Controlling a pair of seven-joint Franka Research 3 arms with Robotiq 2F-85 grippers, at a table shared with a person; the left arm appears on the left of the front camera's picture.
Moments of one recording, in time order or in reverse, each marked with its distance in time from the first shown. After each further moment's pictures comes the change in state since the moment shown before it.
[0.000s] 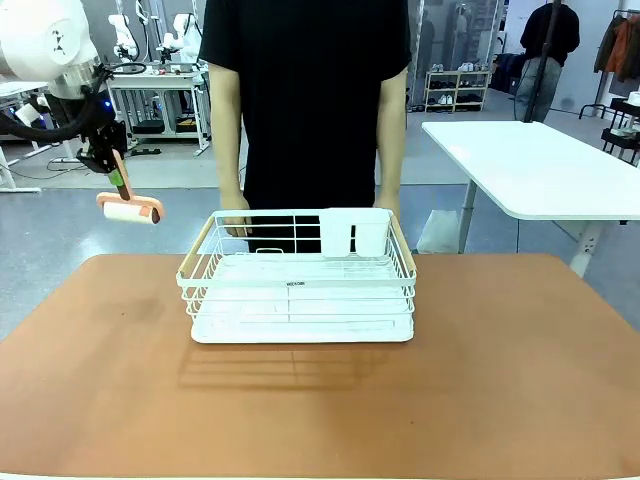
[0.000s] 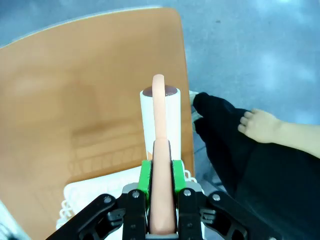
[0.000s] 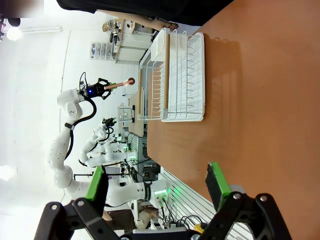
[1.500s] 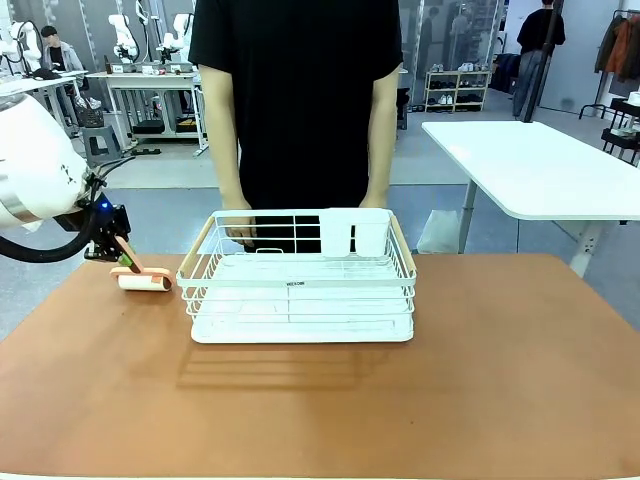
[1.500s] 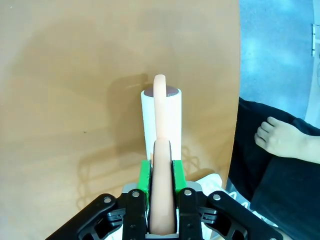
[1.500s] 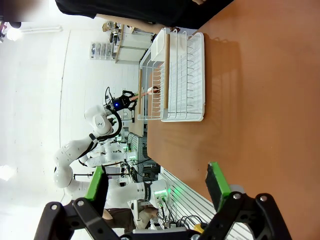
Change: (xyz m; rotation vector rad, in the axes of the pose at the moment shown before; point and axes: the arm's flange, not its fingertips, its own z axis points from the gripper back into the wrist) left arm 0.002 0.114 -0.127 -0.125 0.084 0.014; right arm 0.000 0.000 0.000 0.000 0.000 0.000
